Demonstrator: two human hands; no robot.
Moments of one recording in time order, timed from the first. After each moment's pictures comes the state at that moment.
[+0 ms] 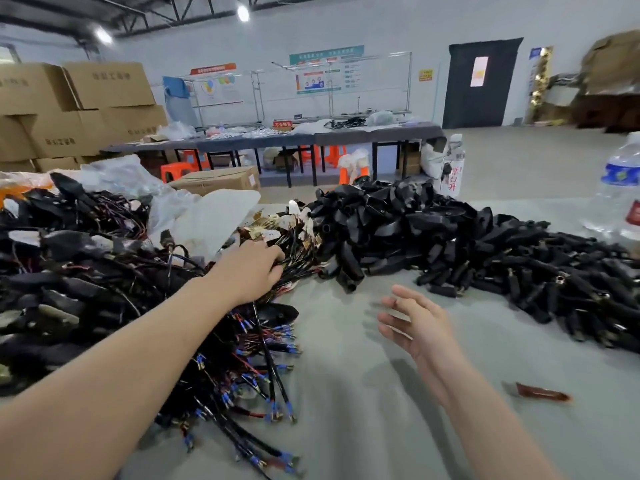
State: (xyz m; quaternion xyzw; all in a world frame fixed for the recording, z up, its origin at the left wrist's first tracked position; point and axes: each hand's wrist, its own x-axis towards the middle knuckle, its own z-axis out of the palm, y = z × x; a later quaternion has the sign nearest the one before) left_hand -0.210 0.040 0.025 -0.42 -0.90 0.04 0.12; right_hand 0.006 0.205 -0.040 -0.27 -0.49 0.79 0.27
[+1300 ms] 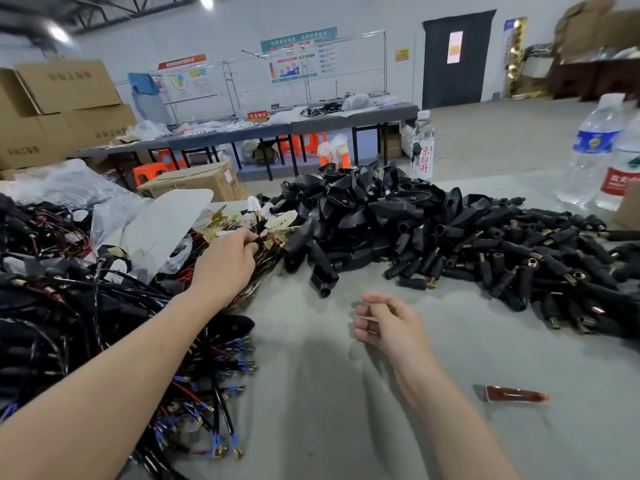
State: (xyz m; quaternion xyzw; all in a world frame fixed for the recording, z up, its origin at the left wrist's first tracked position) left_hand -0.217 0.110 0.000 -0.31 -0.91 -0.24 0.16; right_hand -0.004 0.237 -0.067 -0.27 -0.46 0.79 0.28
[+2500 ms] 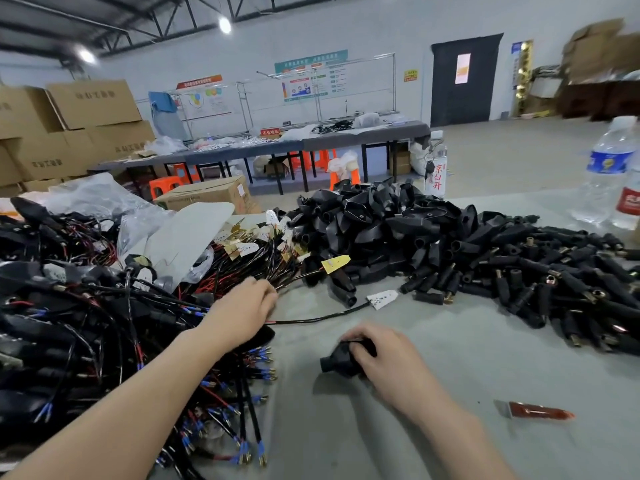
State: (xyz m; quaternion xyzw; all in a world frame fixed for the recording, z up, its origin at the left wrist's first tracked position) left_hand -0.214 0.070 -0.031 -0.37 -0.92 -0.12 0.01; right_hand -0.012 0.229 -0.091 -0.17 -0.89 0.37 0.19
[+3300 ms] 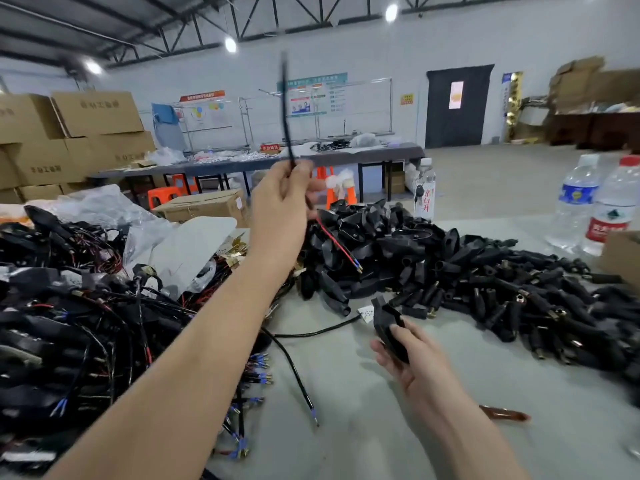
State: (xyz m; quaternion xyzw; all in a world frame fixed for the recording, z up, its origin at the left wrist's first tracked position) left_hand -0.099 0.131 0.120 -0.35 -0.61 -0.70 0.08; right_hand 0.025 0.234 -0.054 -0.26 -0.38 0.85 0.27
